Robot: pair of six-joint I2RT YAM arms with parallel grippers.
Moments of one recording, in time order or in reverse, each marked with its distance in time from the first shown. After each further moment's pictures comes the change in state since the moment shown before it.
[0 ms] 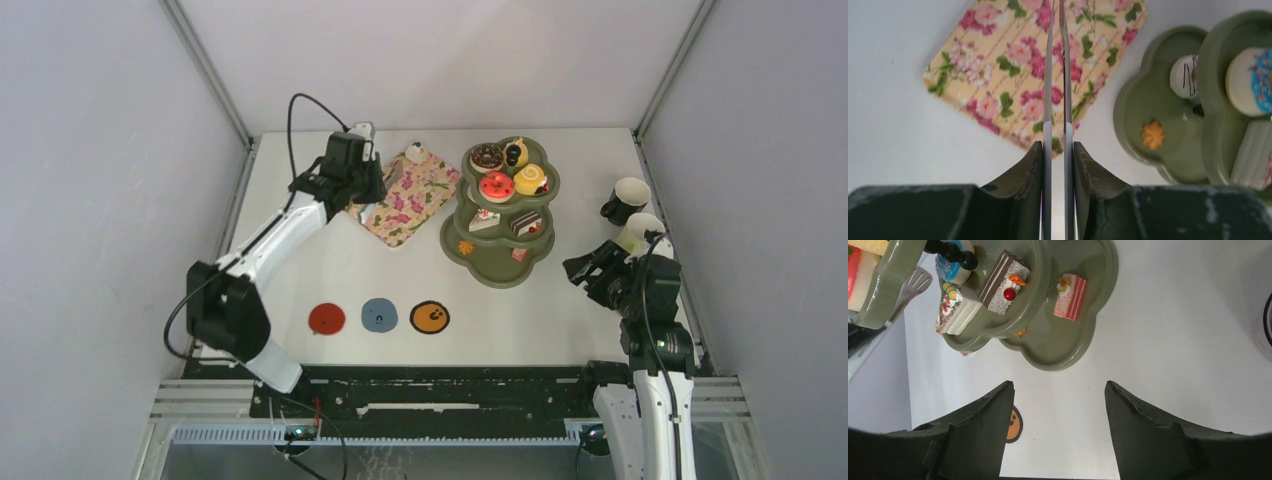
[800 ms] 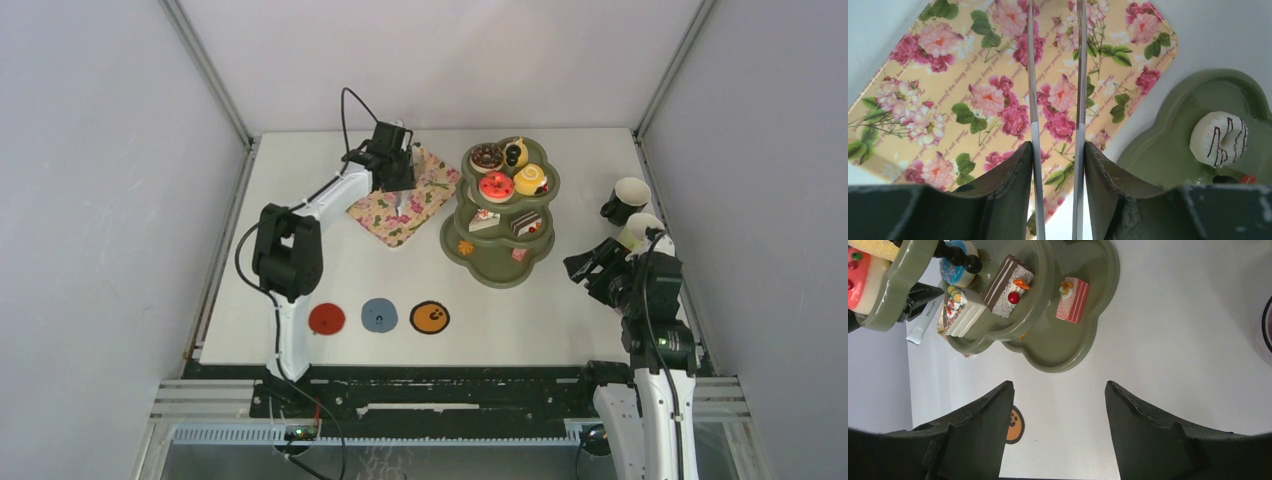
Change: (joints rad) left arm -0.029 0.524 0.404 -0.011 -0.034 -0.100; right arm 0.006 0.014 0.023 -0.002 0.005 0.000
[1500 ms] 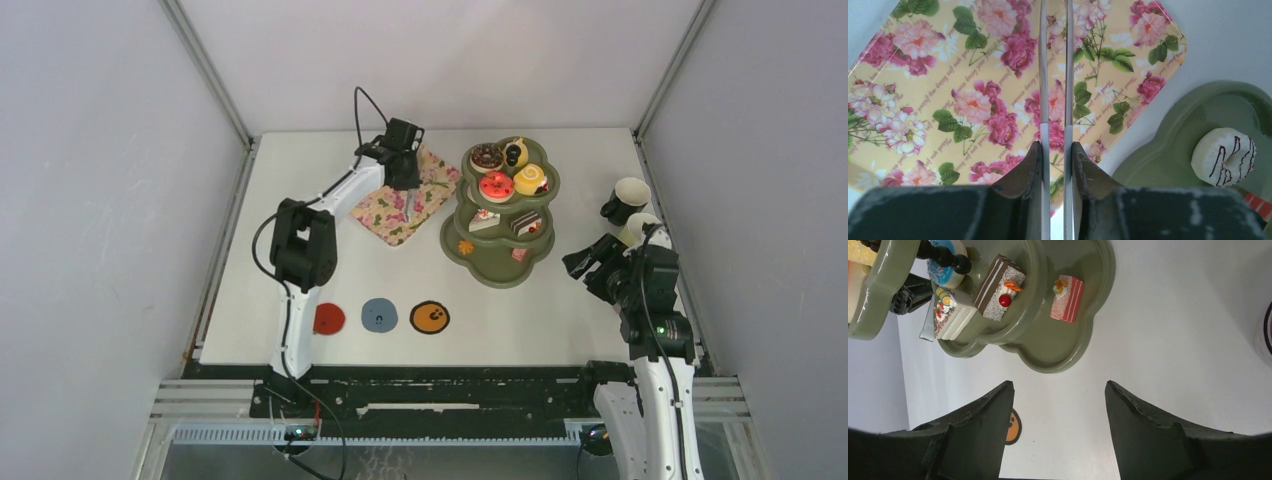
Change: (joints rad) left arm -0.018 0.157 0.200 -0.117 -0.026 -0.045; right arm 0.001 0.066 0.000 0.022 0.003 -0.003
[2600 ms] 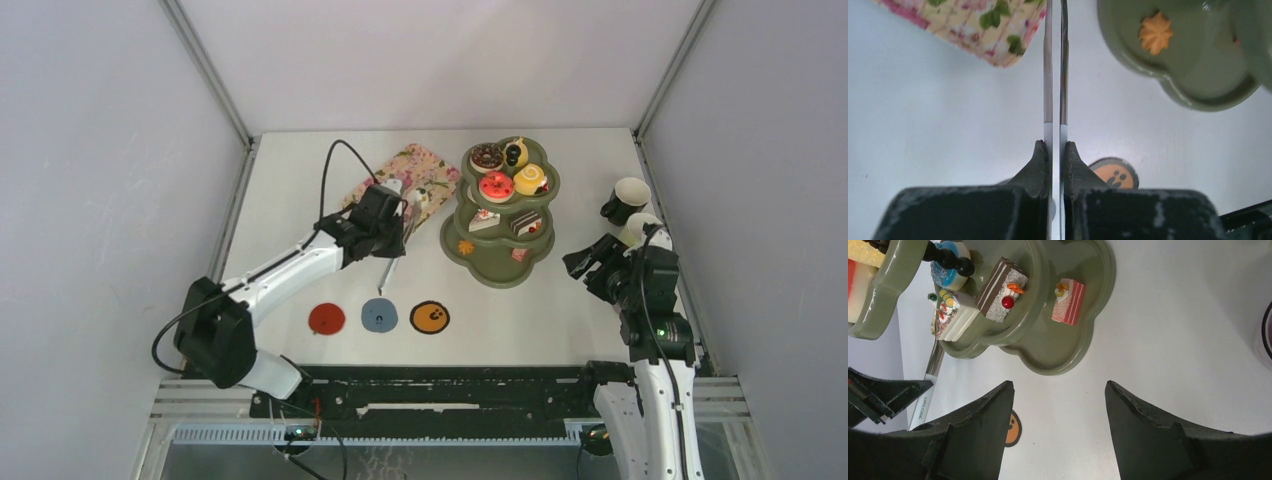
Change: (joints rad) left arm -0.190 -0.729 -0.809 0.098 -0.019 0.022; right arm 0.010 -0.012 0.000 0.004 0.018 0.004
